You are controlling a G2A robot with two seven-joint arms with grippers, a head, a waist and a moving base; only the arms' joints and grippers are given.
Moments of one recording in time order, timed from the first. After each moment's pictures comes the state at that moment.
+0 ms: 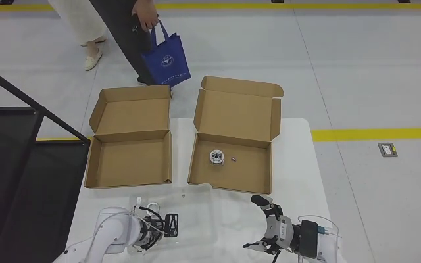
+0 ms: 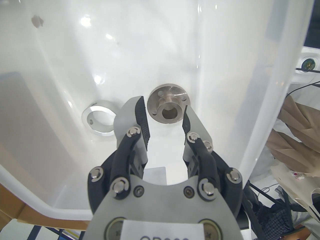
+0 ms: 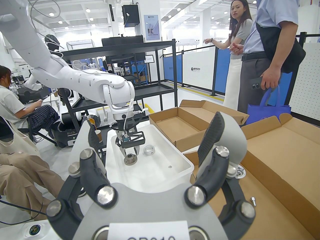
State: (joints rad) left arm 1.07 -0.77 -0.95 -1.76 1.29 -0.91 -0.91; right arm -1.38 -1.21 1.37 -1.65 -1.65 -1.01 -0.81
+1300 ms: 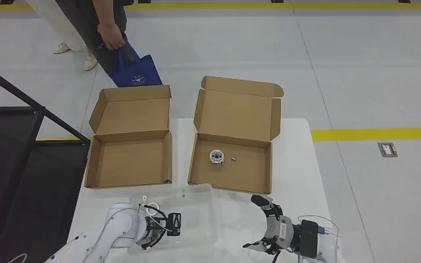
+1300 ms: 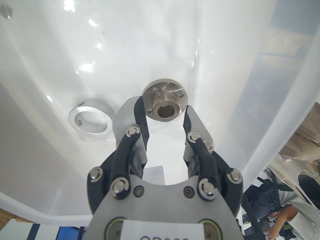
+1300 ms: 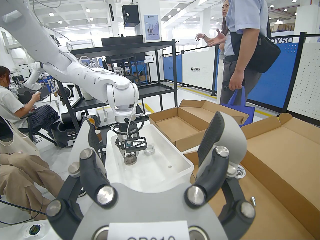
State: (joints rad) left arm 0.85 -0.72 -0.67 -1.71 1.13 -0.78 -1.03; right arm -1.38 -1.21 1.37 -1.65 -1.65 -1.01 -0.81
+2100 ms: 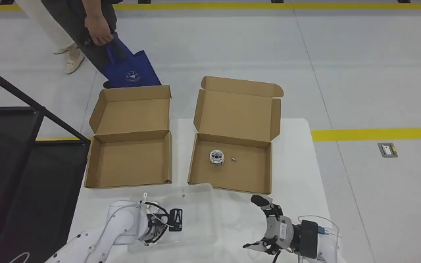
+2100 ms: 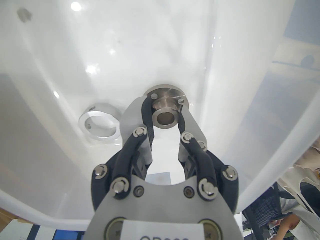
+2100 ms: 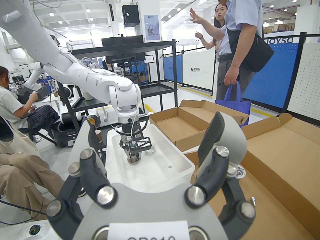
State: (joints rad) left arm 0.86 -0.74 -0.70 -1.70 1.15 -0.78 -0.98; right arm -1.38 -1.21 1.37 -1.65 -1.65 -1.01 -0.81
